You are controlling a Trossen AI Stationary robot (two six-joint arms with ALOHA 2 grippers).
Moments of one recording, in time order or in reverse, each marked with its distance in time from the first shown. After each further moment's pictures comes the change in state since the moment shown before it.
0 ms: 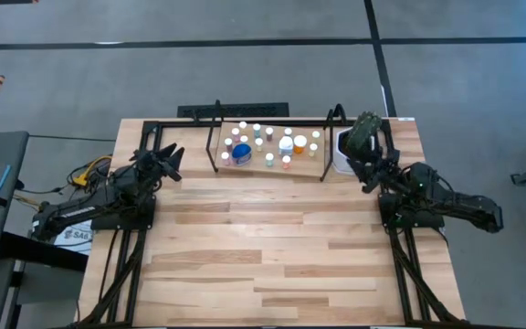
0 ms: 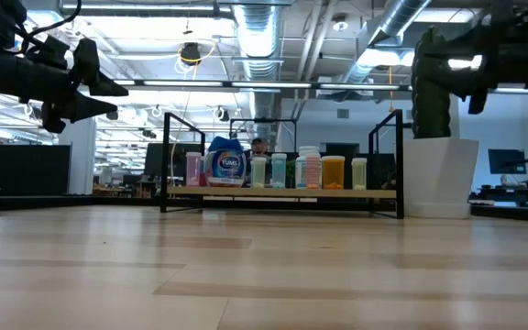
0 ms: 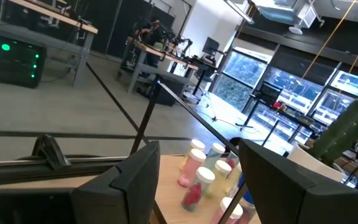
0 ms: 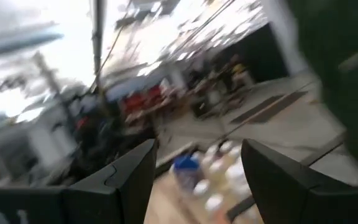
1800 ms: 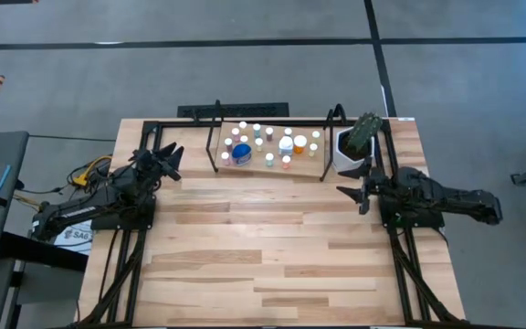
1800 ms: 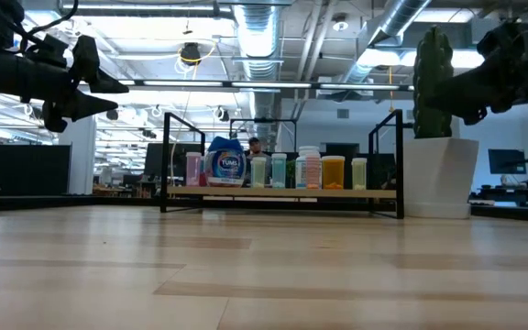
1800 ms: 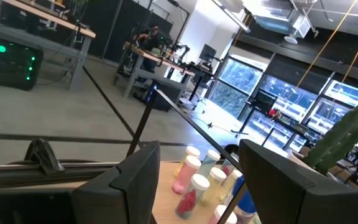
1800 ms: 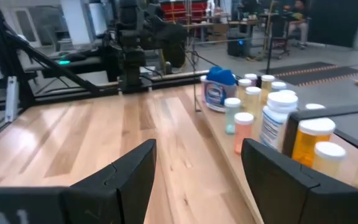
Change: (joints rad) left arm 0.000 0.000 -0.015 0.050 0.001 -0.002; right arm 0.127 0.000 0.000 -0.314 -0.216 -0.298
